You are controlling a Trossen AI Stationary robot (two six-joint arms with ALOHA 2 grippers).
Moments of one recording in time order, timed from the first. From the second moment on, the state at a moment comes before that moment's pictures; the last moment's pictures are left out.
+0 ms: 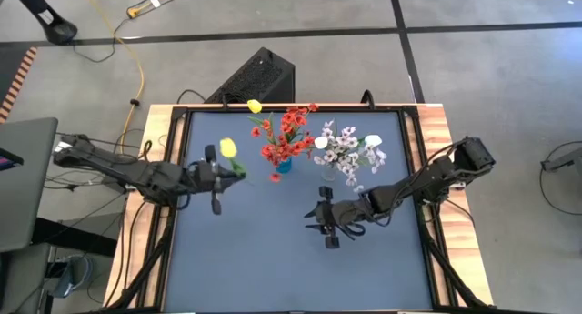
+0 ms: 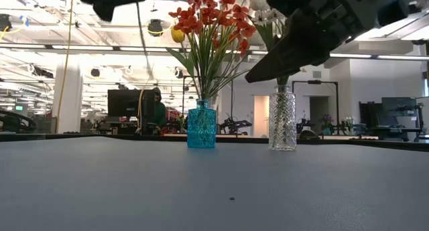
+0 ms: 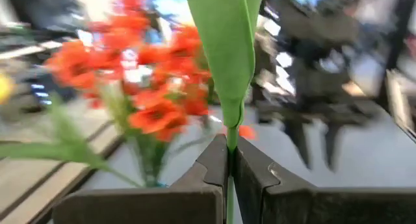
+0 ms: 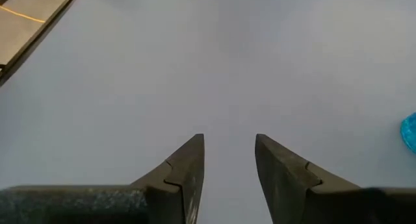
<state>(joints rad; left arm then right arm) -0.29 0.75 0.51 0.16 -0.52 0.04 0.34 1.59 0.80 0.22 0.23 0.12</state>
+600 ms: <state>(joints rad) 0.03 1.05 0.21 1.08 -0.51 -0.07 0.32 1.59 0.80 0.28 0.23 0.14</state>
